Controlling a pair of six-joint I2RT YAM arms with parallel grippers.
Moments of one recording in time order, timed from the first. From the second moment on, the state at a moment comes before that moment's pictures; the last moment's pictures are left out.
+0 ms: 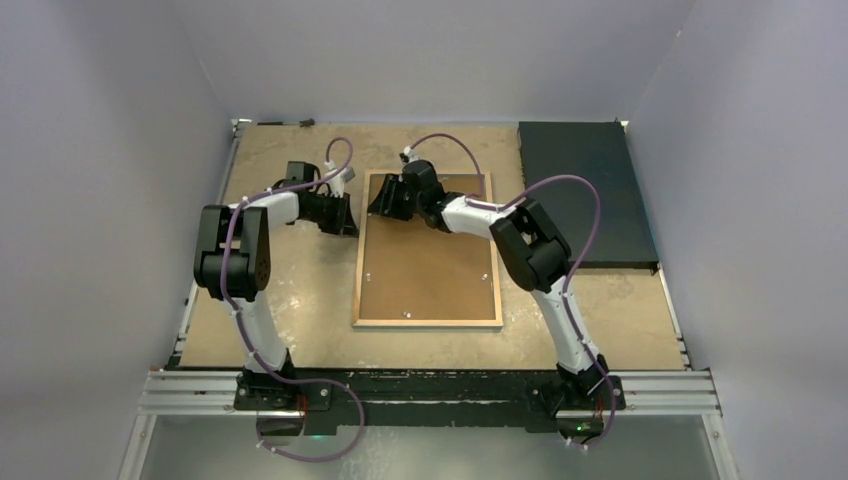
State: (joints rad) left arm -0.05 1.93 1.16 -0.32 0.65 0.11; right arm 0.67 2.30 1.63 0.14 -0.22 0.79
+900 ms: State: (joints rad) left arm -0.05 1.93 1.15 -0.30 0.66 0.11; right arm 0.69 2.36 1.64 0.21 -0.29 0.91
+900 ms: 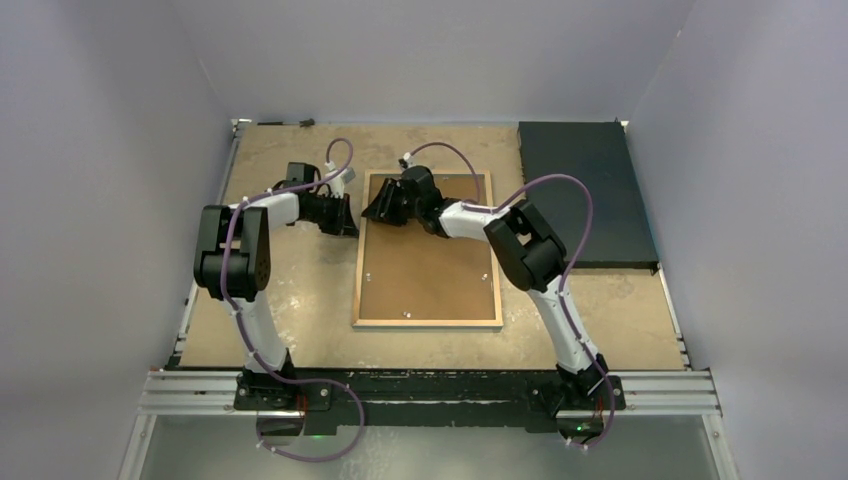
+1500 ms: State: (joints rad) left arm -0.05 1.93 1.15 -0.30 0.66 0.11; right arm 0.70 2.34 1.62 0.22 -0.24 0.94
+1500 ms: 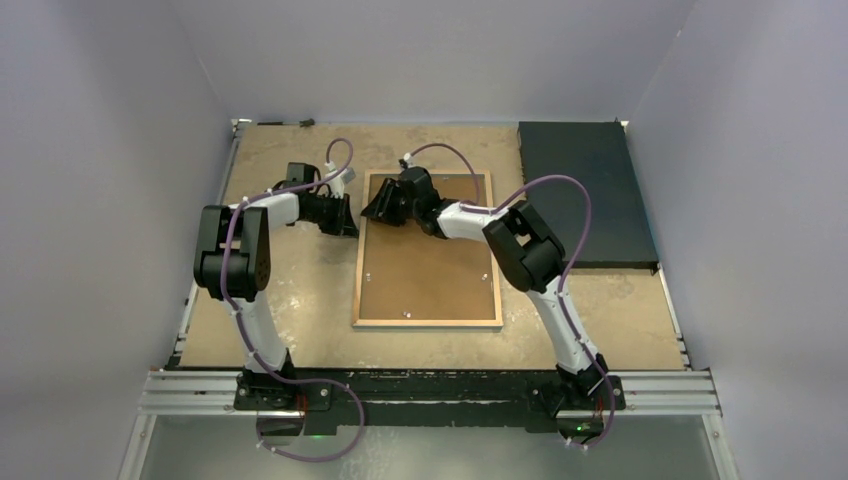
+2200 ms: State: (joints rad) left arm -0.05 1.93 1.15 -0.30 0.66 0.11; right arm 0.71 2.37 1.58 0.34 -0.20 1.04
